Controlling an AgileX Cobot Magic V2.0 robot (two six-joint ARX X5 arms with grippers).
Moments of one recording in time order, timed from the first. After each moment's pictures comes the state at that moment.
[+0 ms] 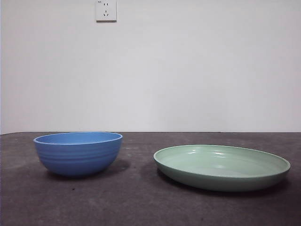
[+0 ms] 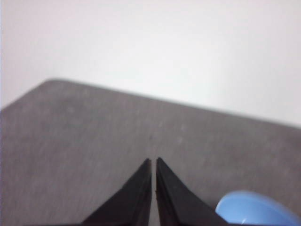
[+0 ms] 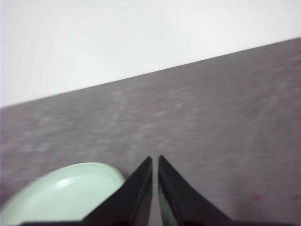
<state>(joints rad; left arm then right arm) -0.04 0.02 0.17 -0.13 0.00 -0.22 -0.11 0.01 0.03 -0.09 -0.31 0.33</state>
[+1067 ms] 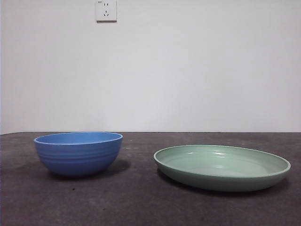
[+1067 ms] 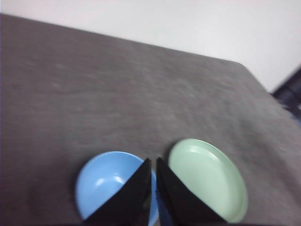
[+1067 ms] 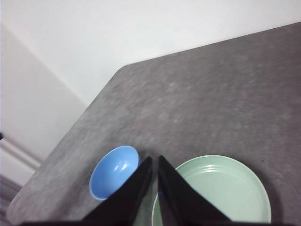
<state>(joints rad) -0.04 0.68 0.83 -0.52 0.56 -0.24 -0.11 0.63 0.79 -0.48 -0.80 0.33</state>
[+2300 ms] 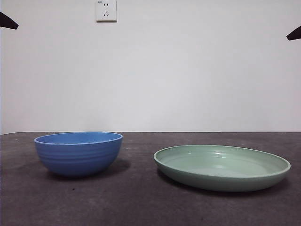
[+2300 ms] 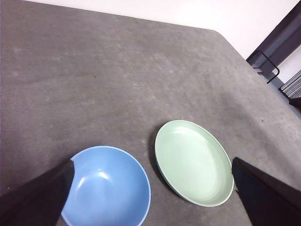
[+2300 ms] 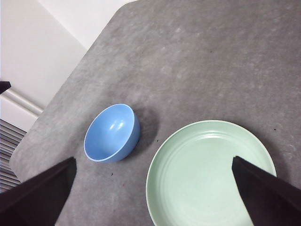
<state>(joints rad) -0.06 0.86 0.89 -0.51 0.66 -0.14 -0.01 0.87 0.86 -0.56 -0.78 0.18</state>
